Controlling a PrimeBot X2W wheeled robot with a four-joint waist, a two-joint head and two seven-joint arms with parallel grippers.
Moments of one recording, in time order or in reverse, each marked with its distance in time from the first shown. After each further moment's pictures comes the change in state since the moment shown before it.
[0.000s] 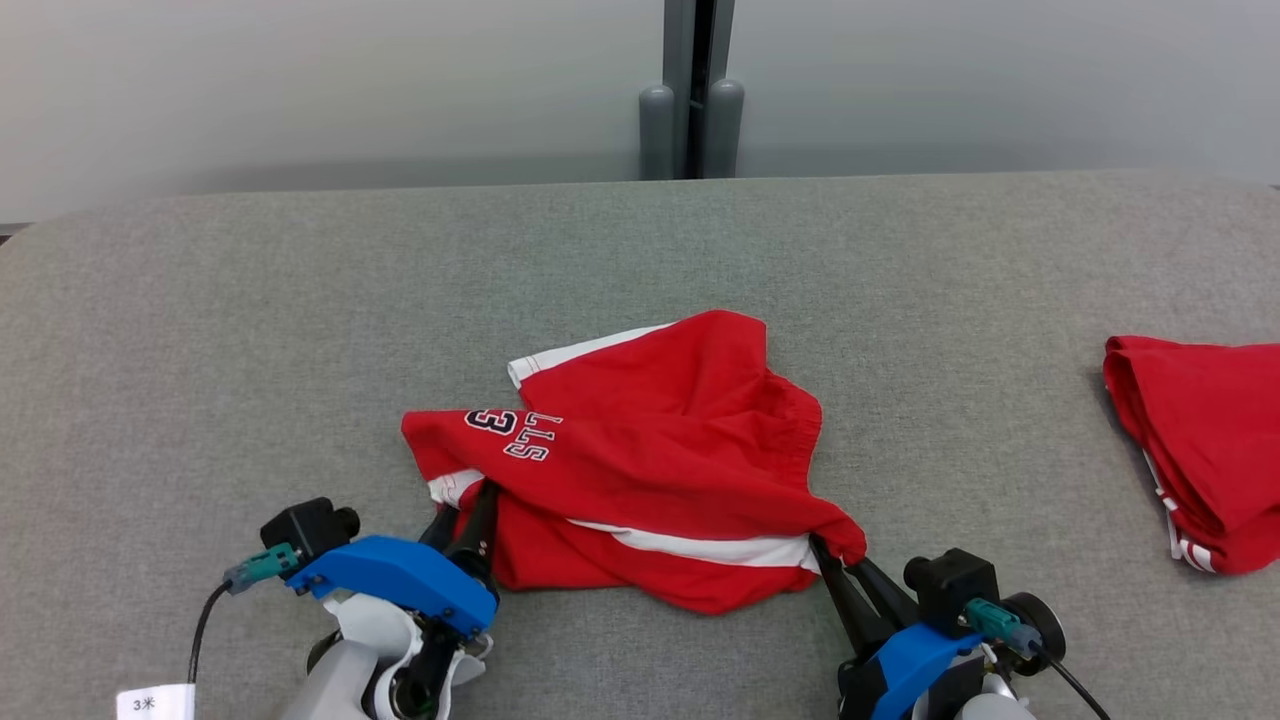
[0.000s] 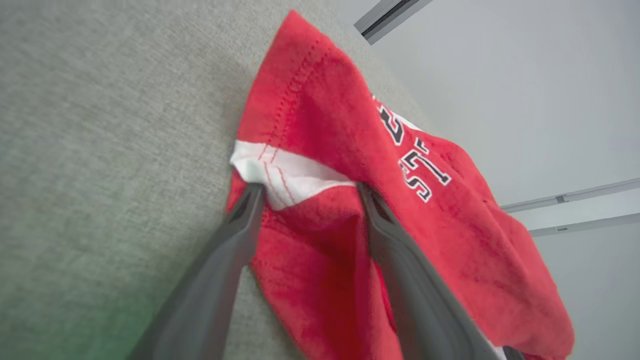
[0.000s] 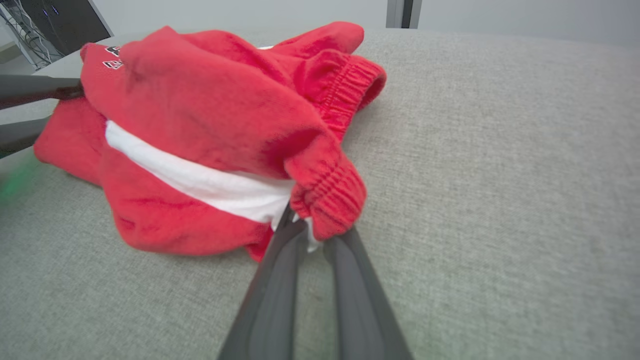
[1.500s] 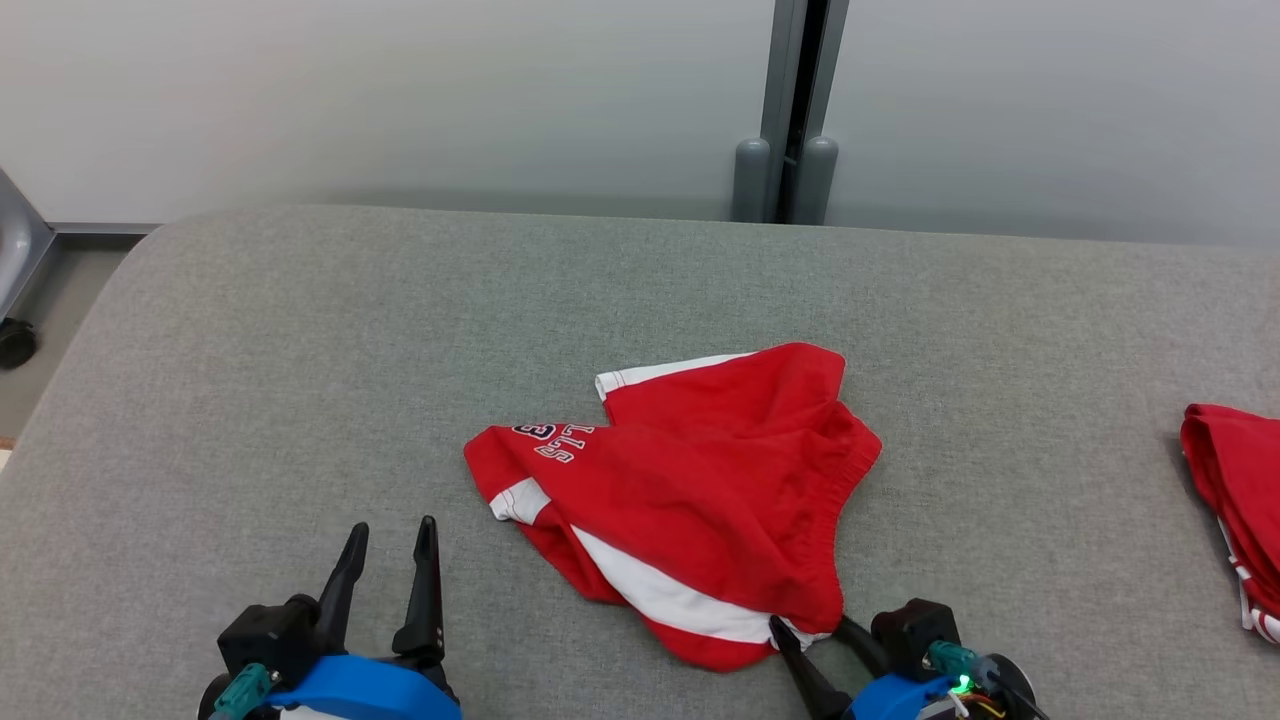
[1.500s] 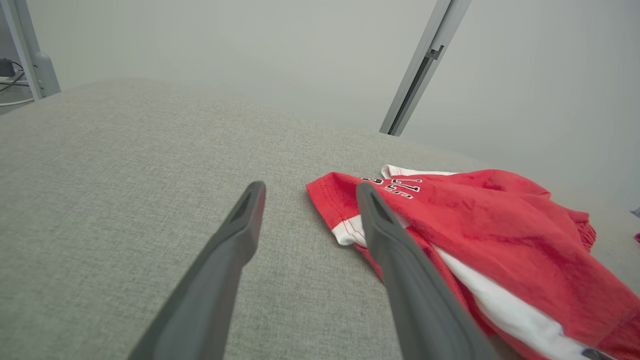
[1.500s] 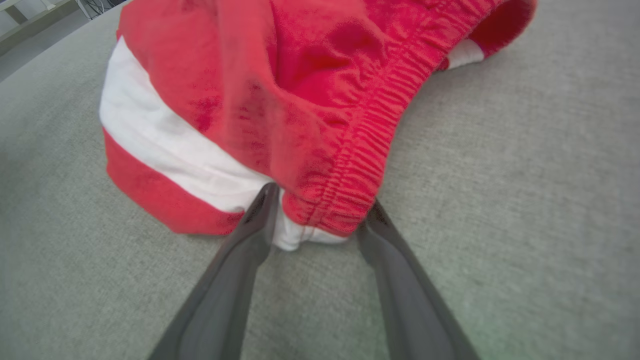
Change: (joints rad) left arm 0.285 0.050 0.136 -0.346 0.616 0.054 -0.247; right arm 0.012 0.000 0.108 0.118 0.088 0.000 0.041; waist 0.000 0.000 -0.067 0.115
